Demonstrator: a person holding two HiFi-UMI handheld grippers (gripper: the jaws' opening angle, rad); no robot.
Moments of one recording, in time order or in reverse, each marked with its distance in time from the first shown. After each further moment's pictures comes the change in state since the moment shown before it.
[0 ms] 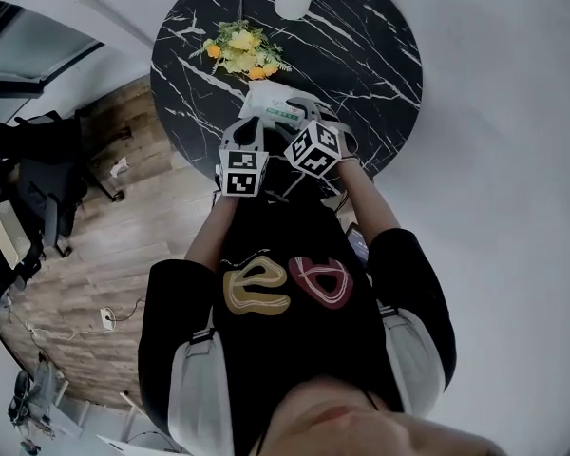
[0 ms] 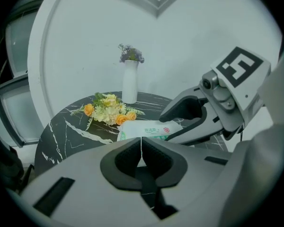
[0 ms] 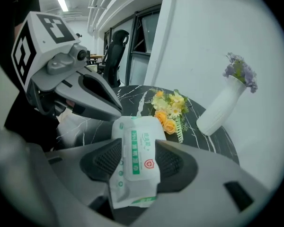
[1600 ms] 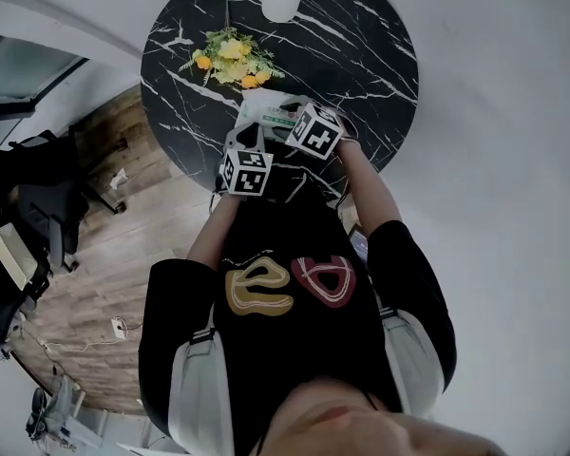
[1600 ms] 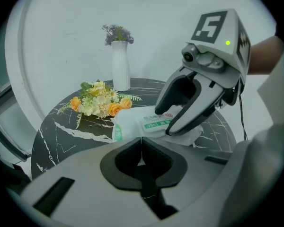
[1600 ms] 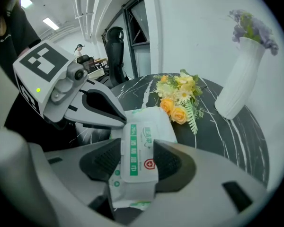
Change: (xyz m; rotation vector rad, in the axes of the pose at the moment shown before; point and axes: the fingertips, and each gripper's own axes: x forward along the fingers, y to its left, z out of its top) left arm 0.038 0.000 -0.022 0.143 0.166 -0.035; right arm 0.021 -0.007 -0.010 0.120 0.081 0.268
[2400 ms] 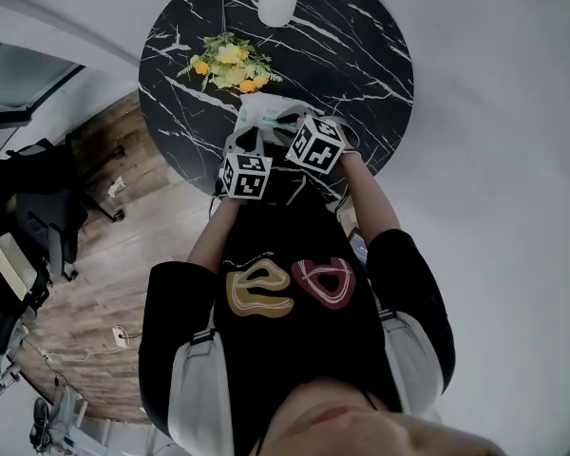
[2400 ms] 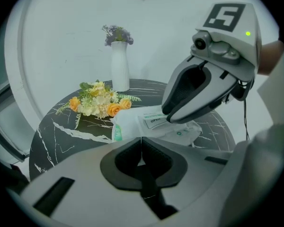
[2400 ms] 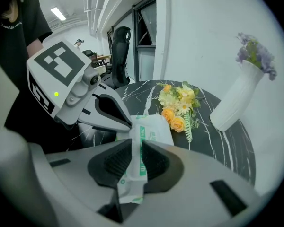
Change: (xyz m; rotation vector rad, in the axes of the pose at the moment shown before) left arm -0.002 0.000 0.000 -0.001 -0.012 -0.024; right arm -0.018 0.014 0.012 -0.085 -0.004 -0.063
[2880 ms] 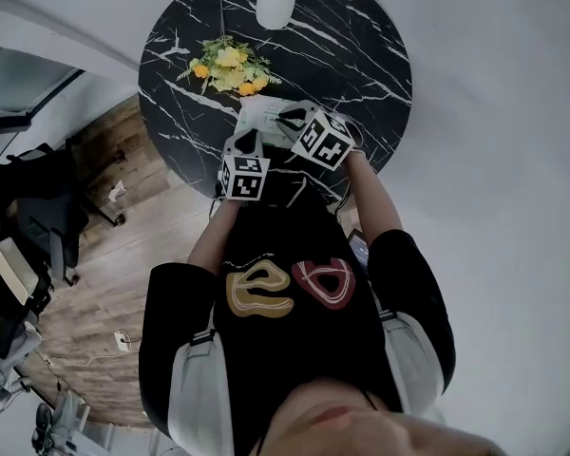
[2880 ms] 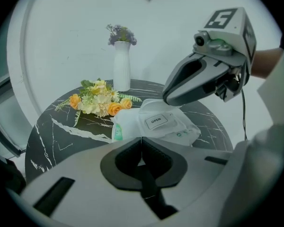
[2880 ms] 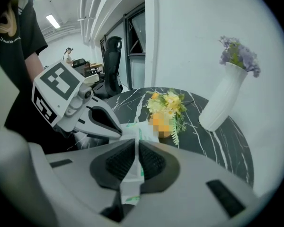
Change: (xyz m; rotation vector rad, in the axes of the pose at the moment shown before) left arm 0.000 0.001 0.001 -0.041 -0.015 -0.022; right arm -0.020 -0.023 0.010 0.073 -0.082 -0.059
